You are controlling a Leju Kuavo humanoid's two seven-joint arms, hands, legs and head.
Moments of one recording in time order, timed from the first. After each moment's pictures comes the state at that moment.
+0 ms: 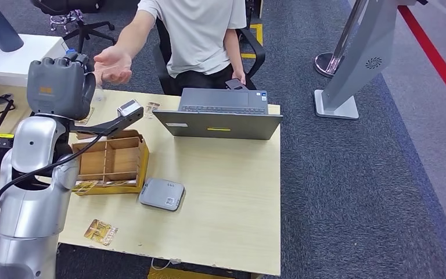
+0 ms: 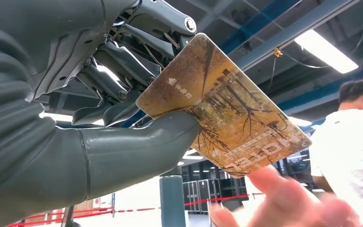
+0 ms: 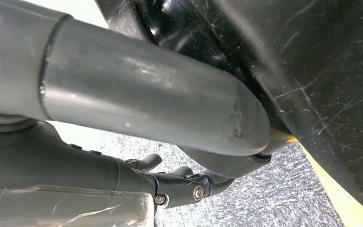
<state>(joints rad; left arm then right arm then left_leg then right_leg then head) -0.58 0.12 -0.24 -1.62 -1.54 -0.03 0.05 -0.06 0.12 -0.51 -0.20 1.57 0.13 0.06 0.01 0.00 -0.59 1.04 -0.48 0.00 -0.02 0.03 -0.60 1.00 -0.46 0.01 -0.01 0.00</state>
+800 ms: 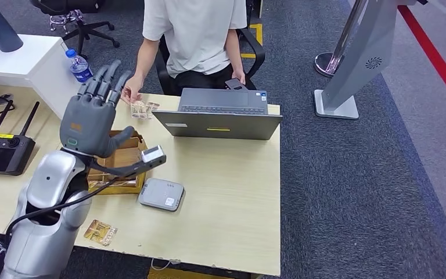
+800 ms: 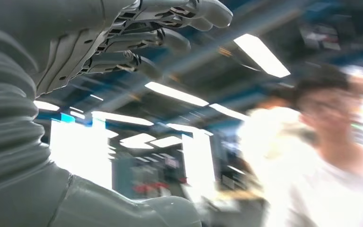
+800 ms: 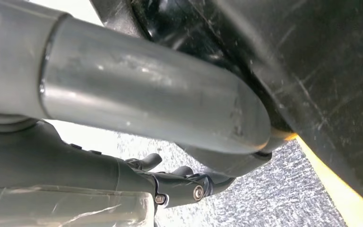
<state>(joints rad) -0.37 0.18 -0.35 -1.79 -1.35 -0.03 -0.04 -0.06 0.12 -0.51 -0.20 1.53 0.11 0.06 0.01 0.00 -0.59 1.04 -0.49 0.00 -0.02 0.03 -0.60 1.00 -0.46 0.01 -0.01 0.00</state>
